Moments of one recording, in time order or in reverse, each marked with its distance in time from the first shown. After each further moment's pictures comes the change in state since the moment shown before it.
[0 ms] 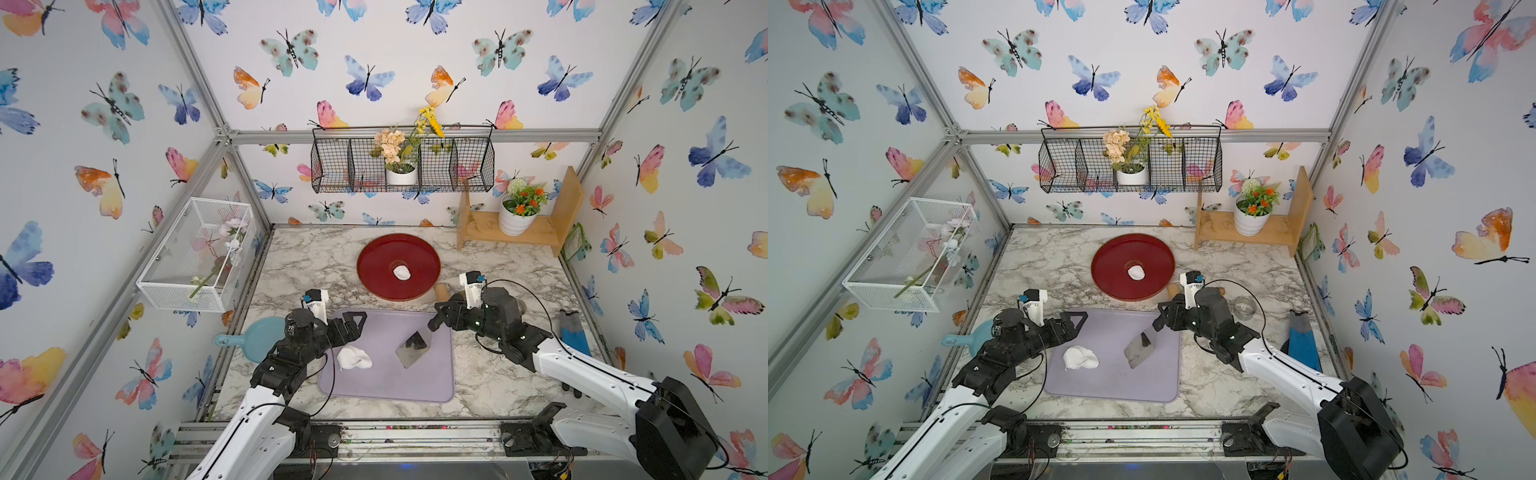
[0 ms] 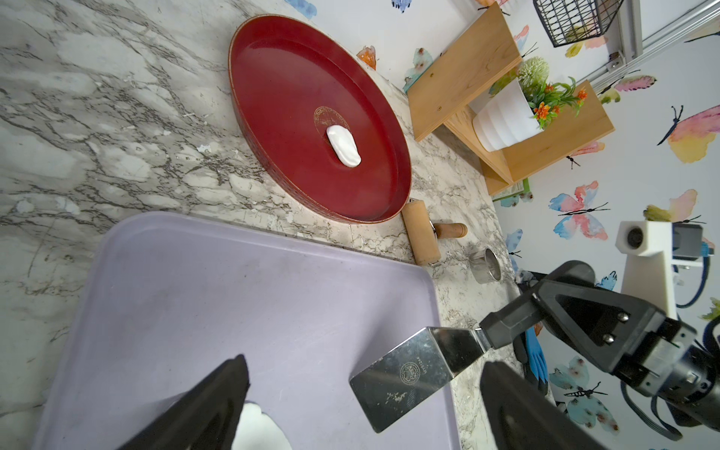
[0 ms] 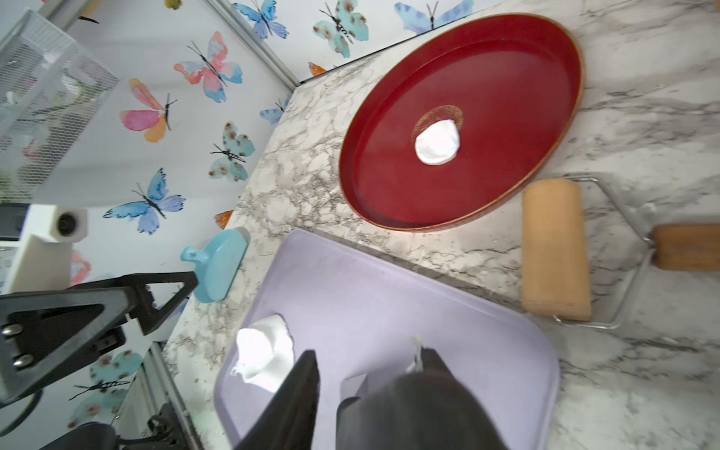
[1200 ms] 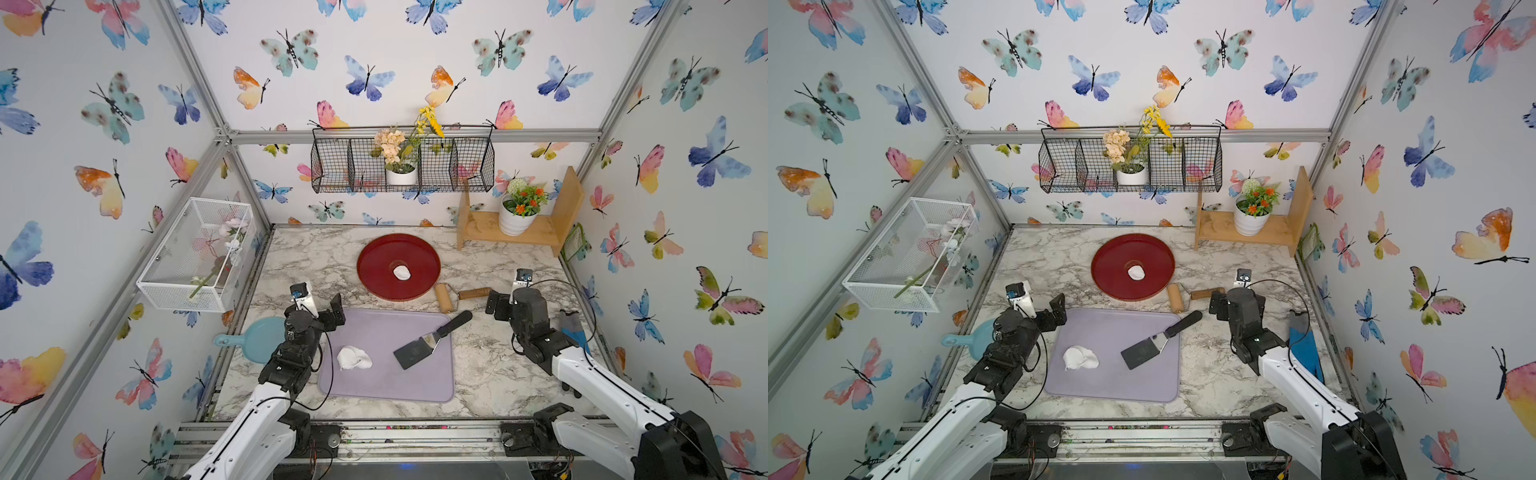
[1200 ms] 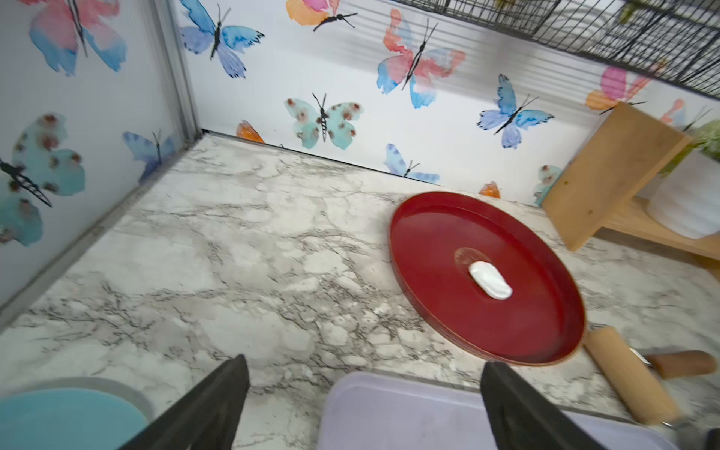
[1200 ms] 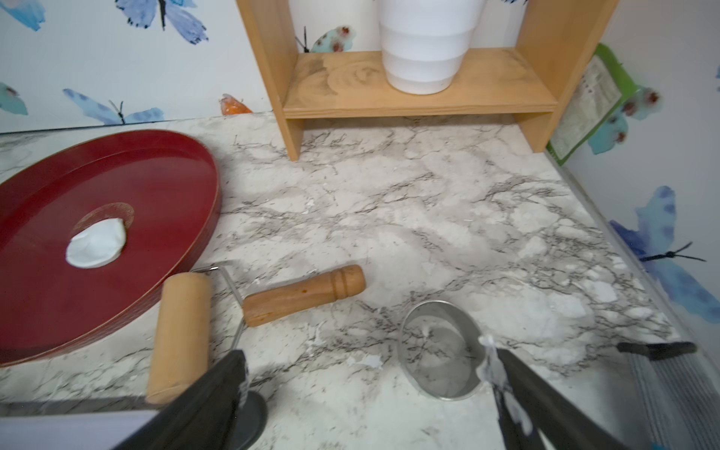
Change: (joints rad) left arm 0.052 0.151 -0.120 0.450 -0.557 0.433; right arm -0.302 -0.145 -0.112 -0.036 0.560 -0.373
